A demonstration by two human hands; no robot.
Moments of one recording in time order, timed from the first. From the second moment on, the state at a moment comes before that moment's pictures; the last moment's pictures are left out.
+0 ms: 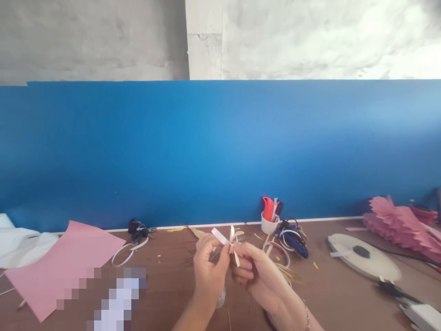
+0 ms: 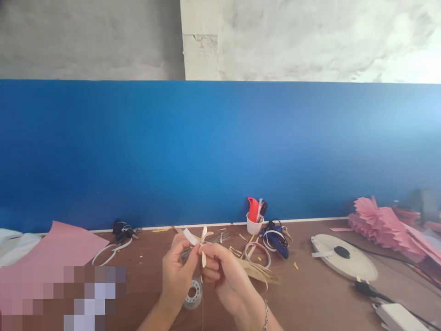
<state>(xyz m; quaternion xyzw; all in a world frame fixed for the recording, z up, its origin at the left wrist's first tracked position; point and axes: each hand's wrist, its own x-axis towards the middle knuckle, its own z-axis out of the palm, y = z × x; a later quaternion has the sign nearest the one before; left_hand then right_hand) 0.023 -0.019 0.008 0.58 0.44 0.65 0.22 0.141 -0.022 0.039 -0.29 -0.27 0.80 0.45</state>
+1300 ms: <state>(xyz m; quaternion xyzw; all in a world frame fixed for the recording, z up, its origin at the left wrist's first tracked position) -0.002 -0.007 0.010 0.49 0.50 0.70 0.08 0.152 -0.022 0.040 -0.55 -0.66 0.04 0.50</state>
